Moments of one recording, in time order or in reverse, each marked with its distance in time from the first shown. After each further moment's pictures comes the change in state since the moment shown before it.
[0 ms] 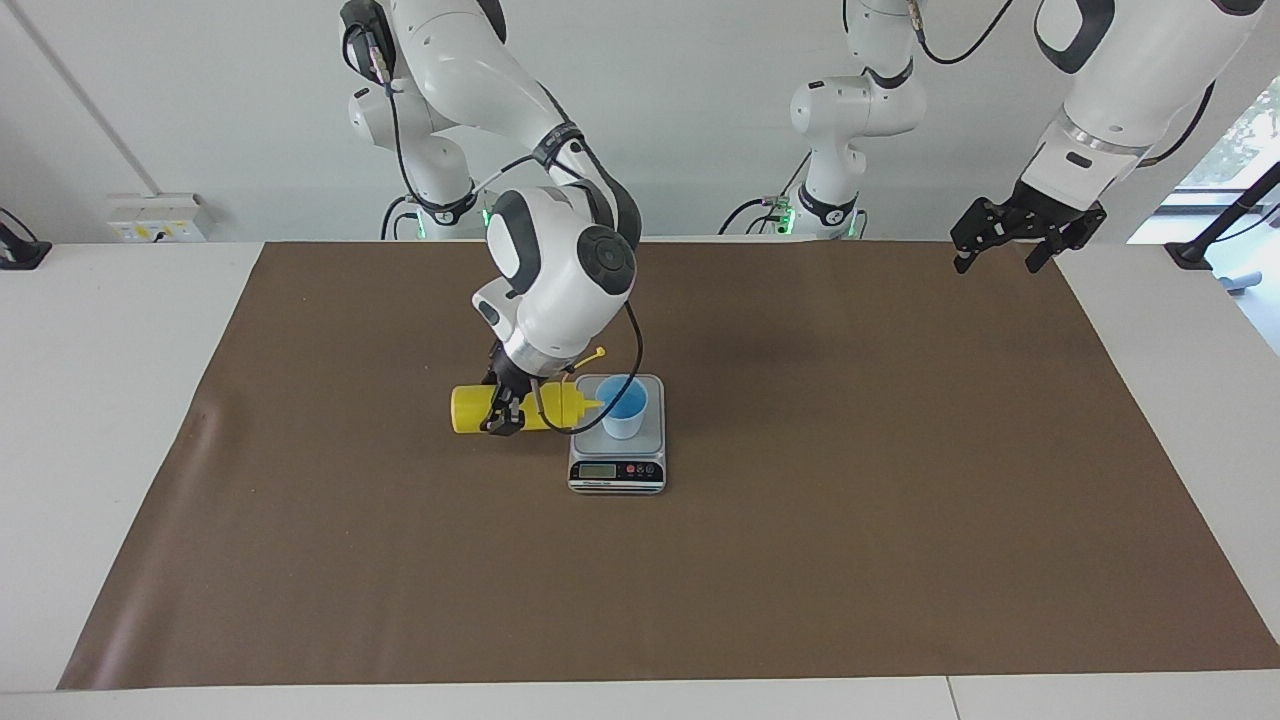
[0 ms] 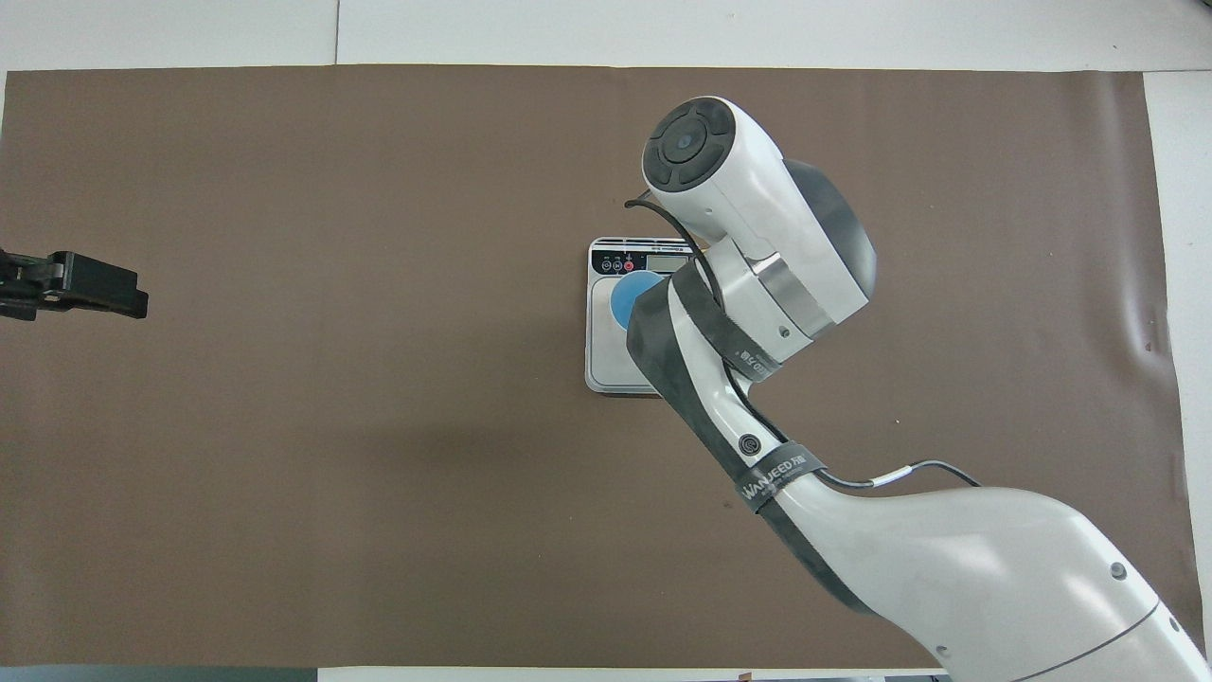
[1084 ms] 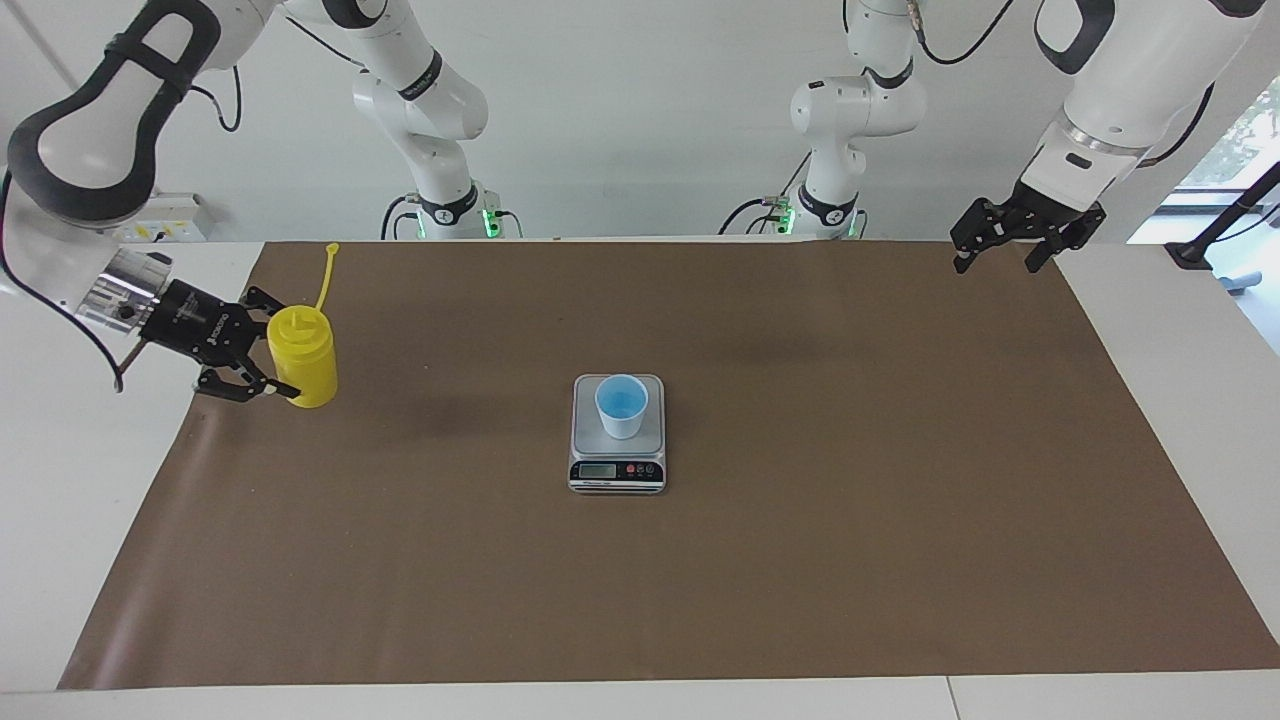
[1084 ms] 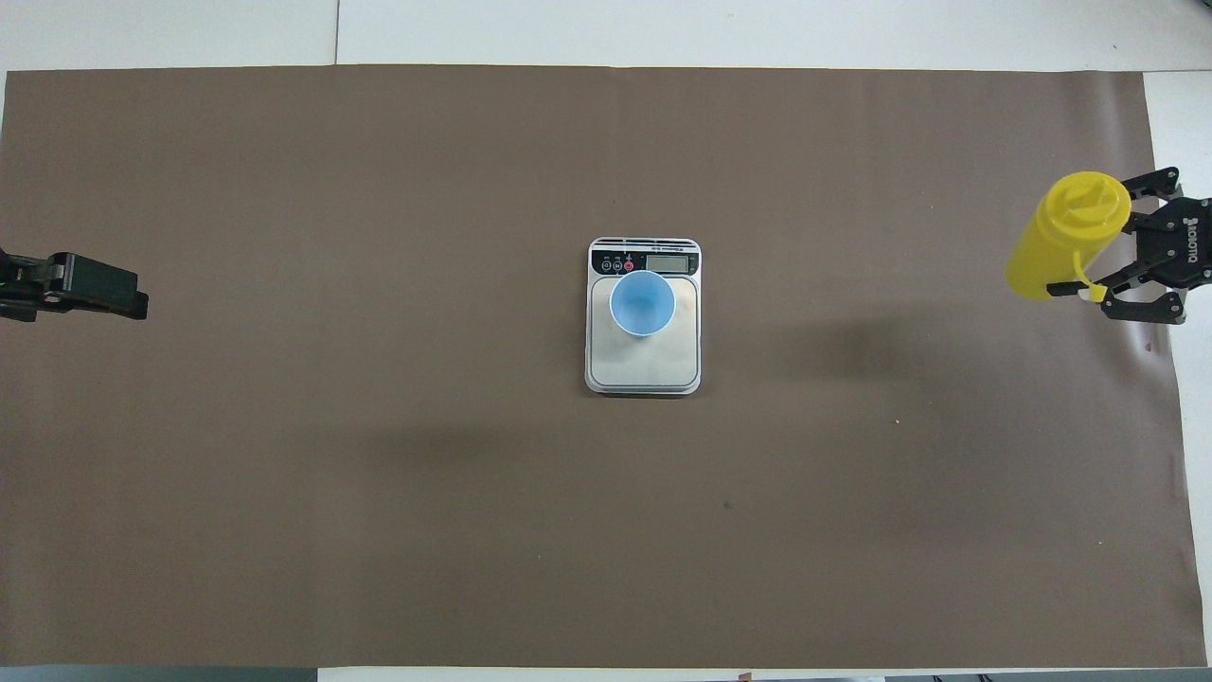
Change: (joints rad) left arm 0.001 0.000 0.000 0.000 0.000 -0.002 0.000; right arm -0.829 -0.271 -0.013 -0.389 1.169 0.043 -0.853
